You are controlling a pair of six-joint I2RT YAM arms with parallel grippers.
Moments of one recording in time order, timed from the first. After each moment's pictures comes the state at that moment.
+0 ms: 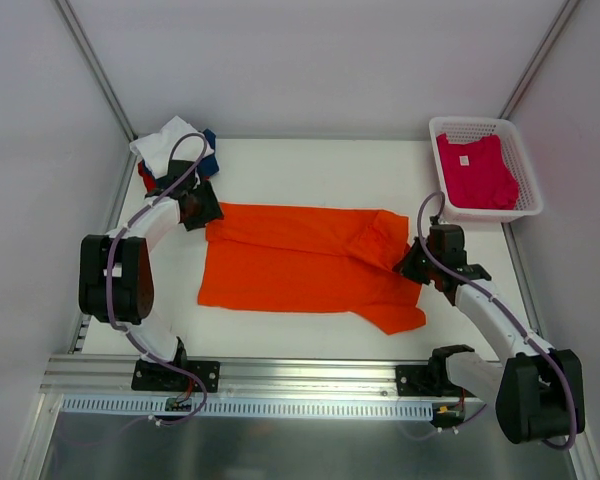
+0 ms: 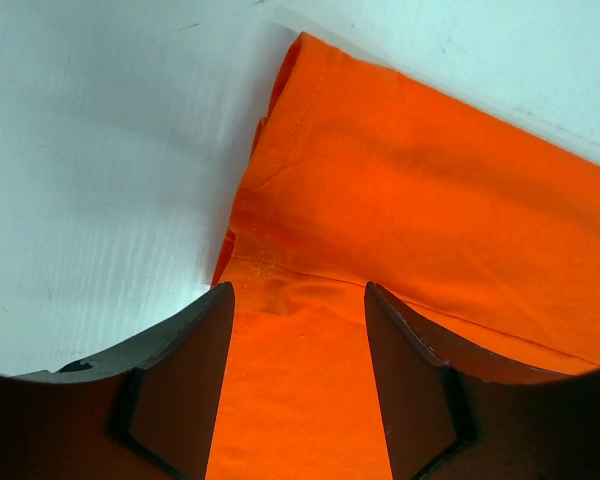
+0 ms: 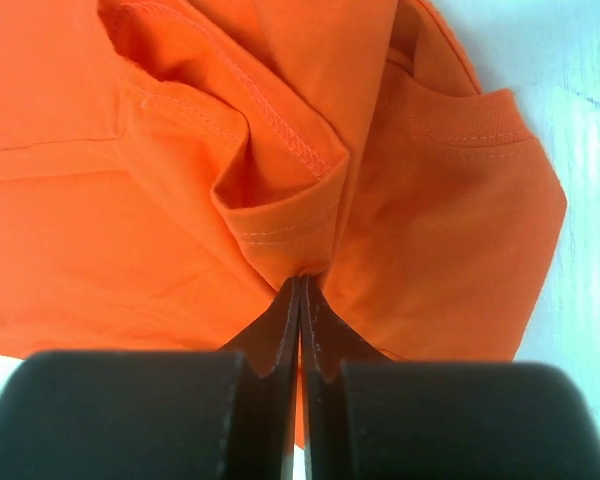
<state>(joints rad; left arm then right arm) -0.06 1.66 1.10 -0.41 0.04 -0.46 0.18 1.05 0.56 -0.34 -0.15 0.59</state>
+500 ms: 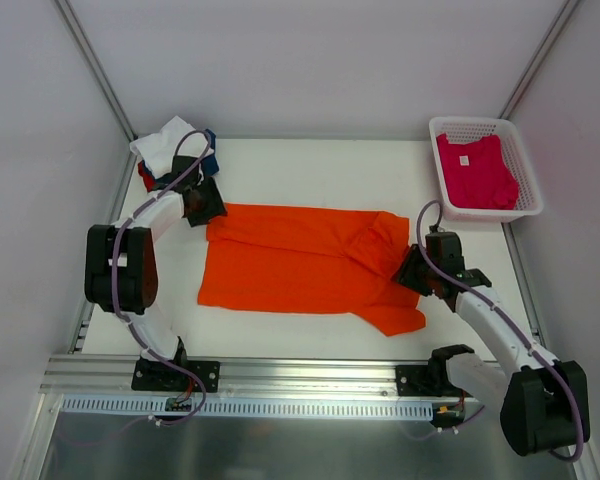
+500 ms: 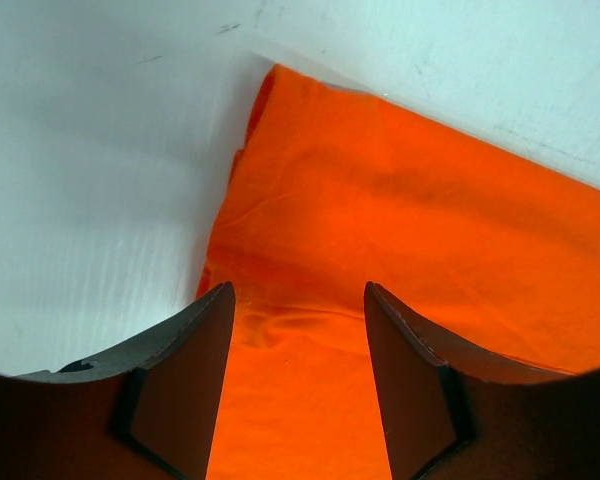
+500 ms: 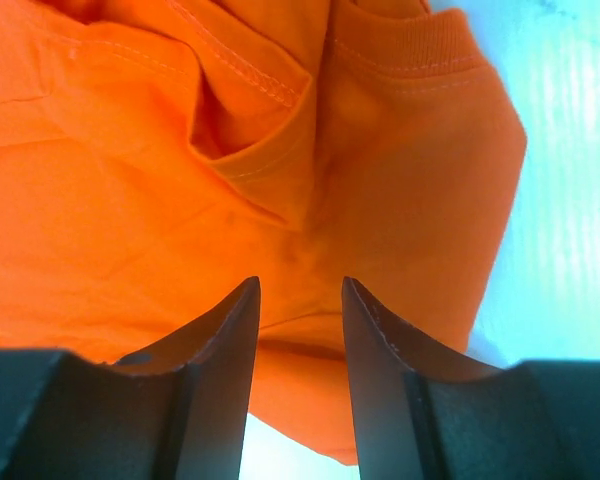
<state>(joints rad) -0.07 1.72 1.16 -0.41 0.06 -0.46 0.22 1.01 0.52 -0.44 -0.06 0.60</state>
